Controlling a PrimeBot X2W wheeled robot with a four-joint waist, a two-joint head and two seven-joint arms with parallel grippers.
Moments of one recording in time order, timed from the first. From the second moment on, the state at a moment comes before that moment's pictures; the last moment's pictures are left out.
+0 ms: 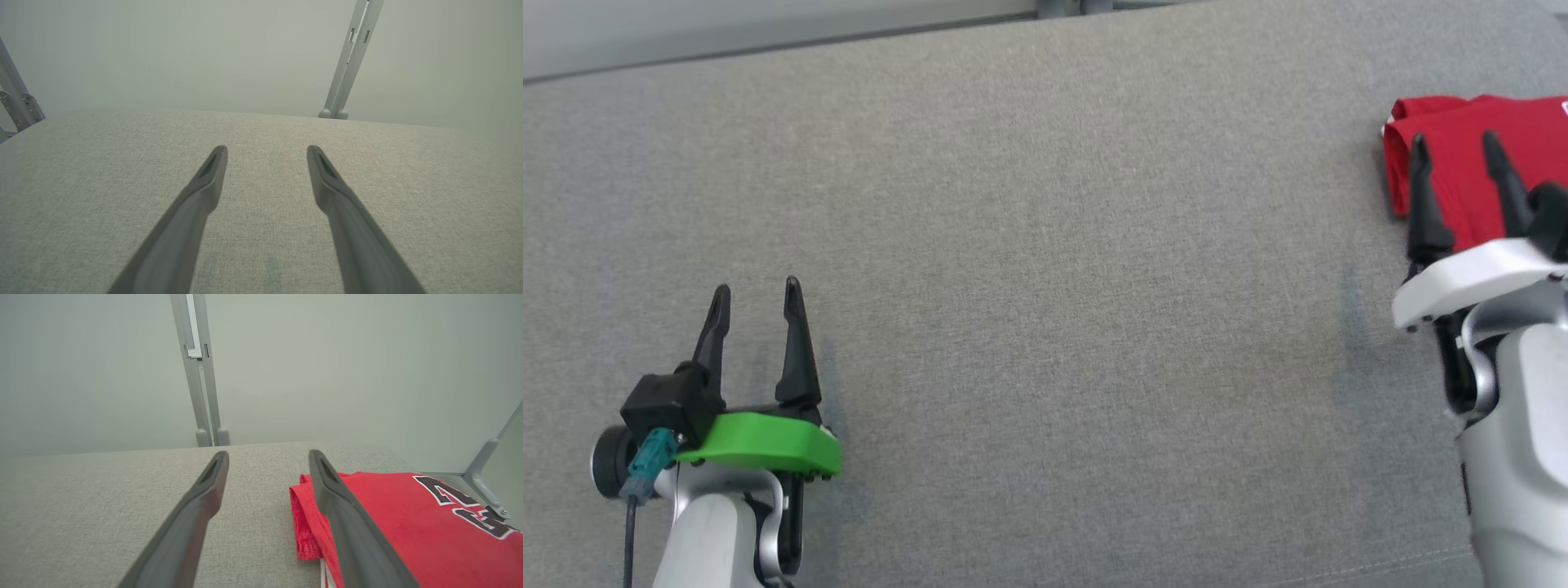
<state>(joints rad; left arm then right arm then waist) -0.23 0.11 -0.08 0.21 -0.29 -0.01 -0.24 -0.52 -0.19 -0.14 0.37 0.13 0.13 -0.13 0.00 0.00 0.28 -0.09</state>
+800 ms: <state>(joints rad) -0.01 0.16 -0.11 0.31 -0.28 -0.01 -0.22 -0.08 -0.05 -0.04 0.19 0.14 0.13 -0.09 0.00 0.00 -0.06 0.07</state>
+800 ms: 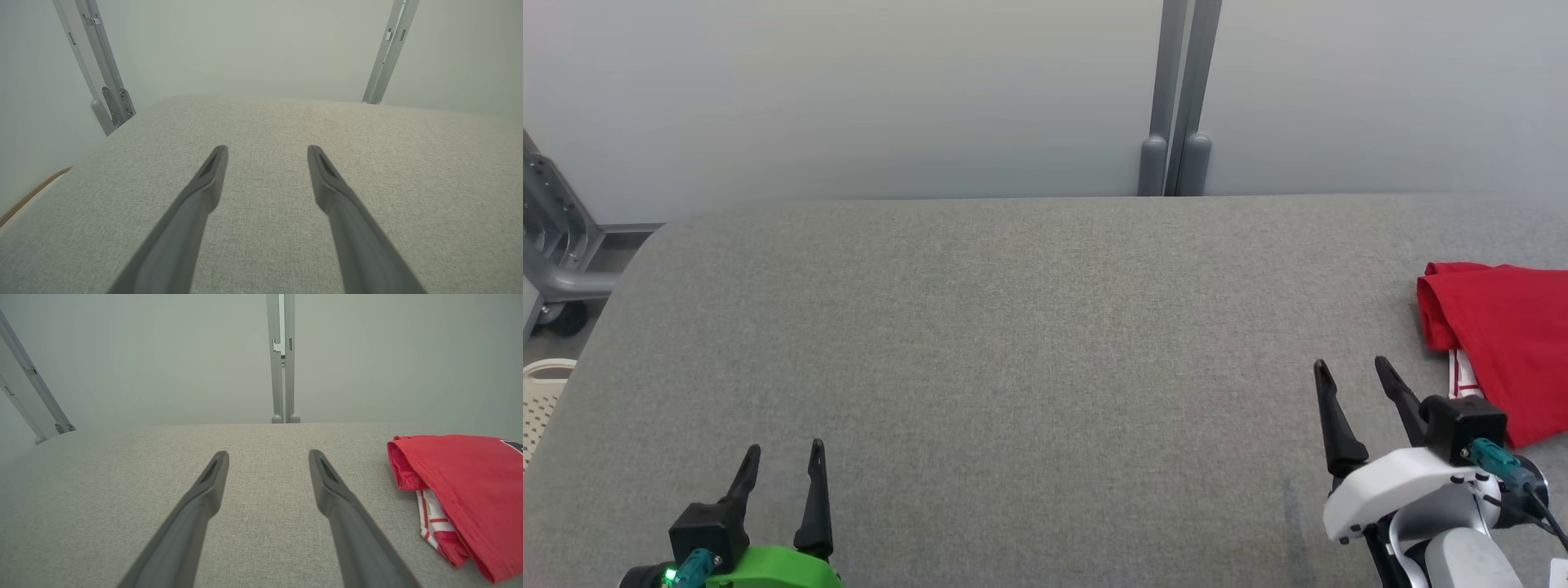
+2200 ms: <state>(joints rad) 0.04 0.13 -0.11 0.38 -0.32 -0.03 -0.23 0.02 -0.04 -0.09 0.26 0.19 0.13 -0.08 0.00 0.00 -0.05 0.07</state>
